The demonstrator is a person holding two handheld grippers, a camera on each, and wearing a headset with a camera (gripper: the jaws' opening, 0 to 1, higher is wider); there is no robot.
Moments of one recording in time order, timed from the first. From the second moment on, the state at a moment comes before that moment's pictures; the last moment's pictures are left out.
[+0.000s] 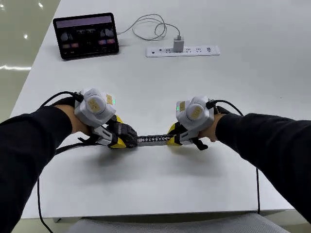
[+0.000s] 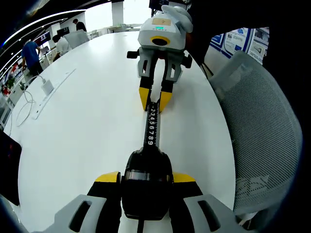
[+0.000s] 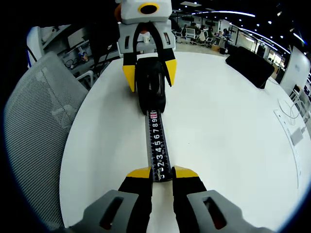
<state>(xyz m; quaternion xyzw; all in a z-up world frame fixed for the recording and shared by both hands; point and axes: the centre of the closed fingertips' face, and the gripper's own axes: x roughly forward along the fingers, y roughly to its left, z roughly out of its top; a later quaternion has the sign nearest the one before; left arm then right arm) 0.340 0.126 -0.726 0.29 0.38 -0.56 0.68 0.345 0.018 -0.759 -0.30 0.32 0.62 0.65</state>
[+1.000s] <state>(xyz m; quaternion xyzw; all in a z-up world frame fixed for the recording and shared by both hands) 0.340 0.125 -0.726 0.29 0.37 -0.56 0.68 0.347 -0.005 -0.760 -0.30 0.33 0.61 0.65</state>
